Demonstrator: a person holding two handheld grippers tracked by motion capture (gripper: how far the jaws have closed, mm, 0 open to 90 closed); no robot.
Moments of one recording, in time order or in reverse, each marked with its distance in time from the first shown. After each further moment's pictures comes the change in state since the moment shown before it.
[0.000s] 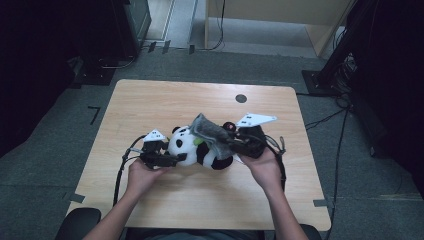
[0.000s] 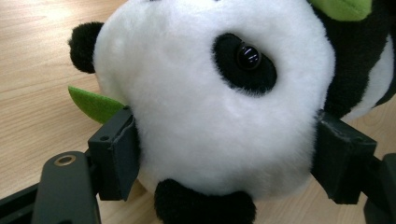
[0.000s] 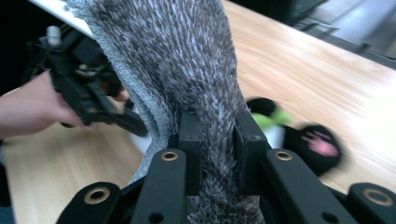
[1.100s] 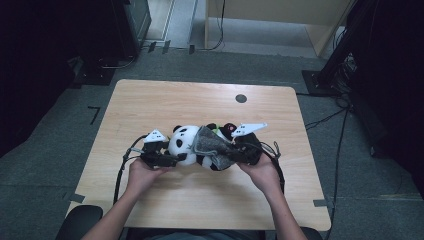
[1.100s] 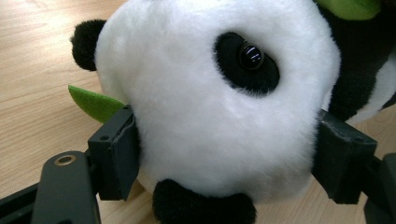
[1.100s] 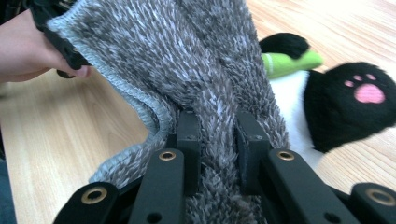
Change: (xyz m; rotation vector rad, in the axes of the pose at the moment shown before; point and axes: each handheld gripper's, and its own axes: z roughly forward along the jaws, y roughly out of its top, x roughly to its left) left arm 0.007 -0.003 0.006 -0.012 -0.008 0.042; right arm -0.016 -0.035 0.022 0.131 0.048 0.007
